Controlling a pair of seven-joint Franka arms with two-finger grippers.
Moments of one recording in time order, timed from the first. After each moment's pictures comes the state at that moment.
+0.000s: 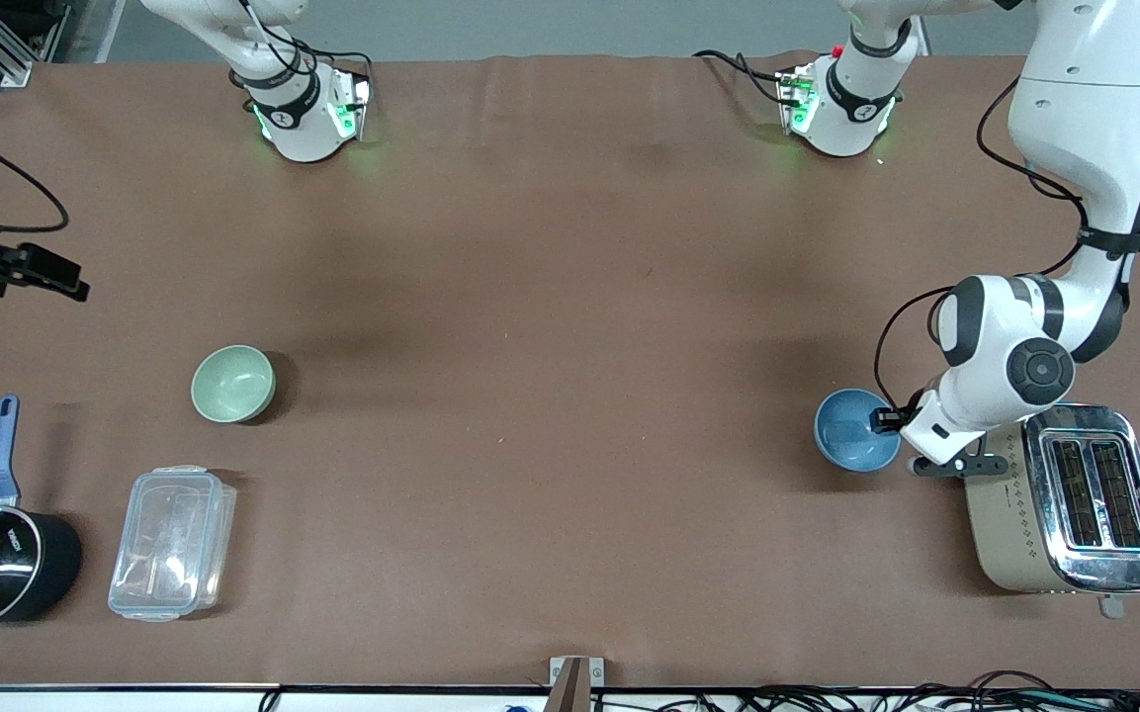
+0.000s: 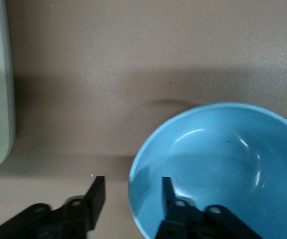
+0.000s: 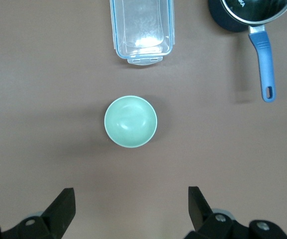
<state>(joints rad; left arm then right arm) 0.02 0.55 -0.07 -1.86 0.10 2.35 -0.12 -0.09 0.03 -0.01 -1.71 -0.02 1.68 -0.03</state>
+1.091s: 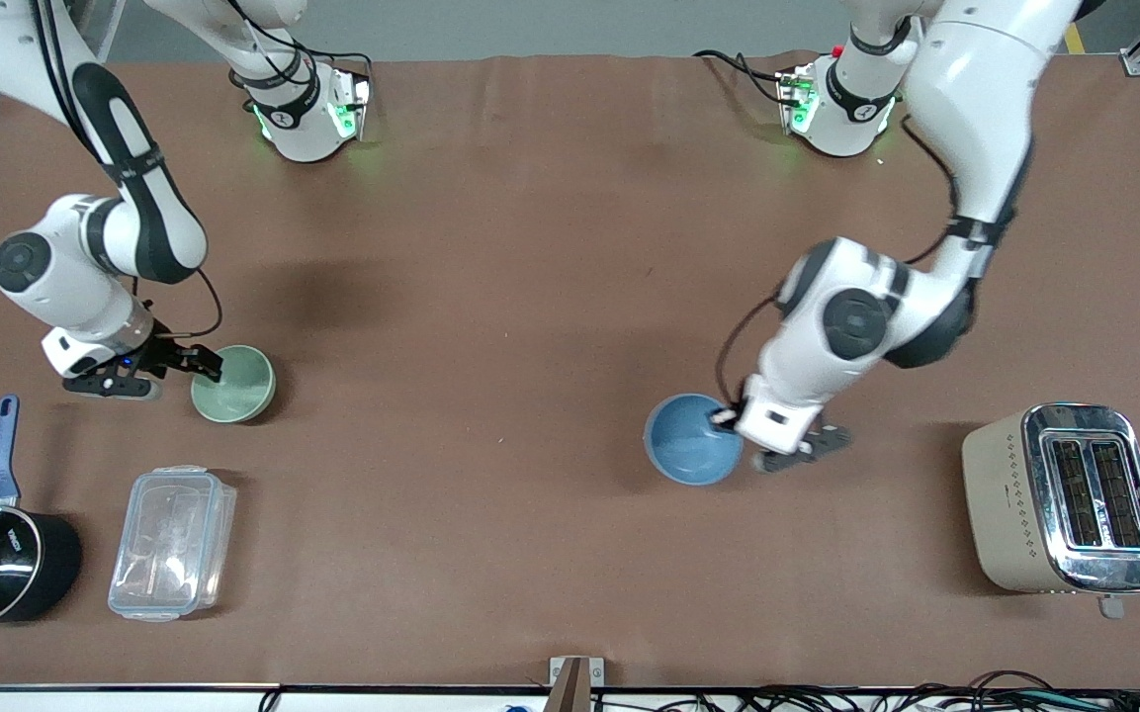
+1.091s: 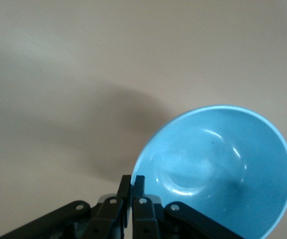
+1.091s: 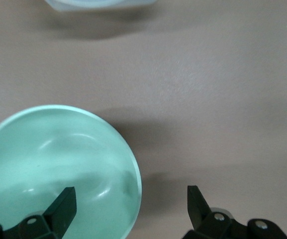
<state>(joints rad) -0.22 0.58 -0.32 -1.63 0.10 2.29 -0.89 -0.17 0.31 -0.02 -2.31 -0.02 2.68 -0.09</state>
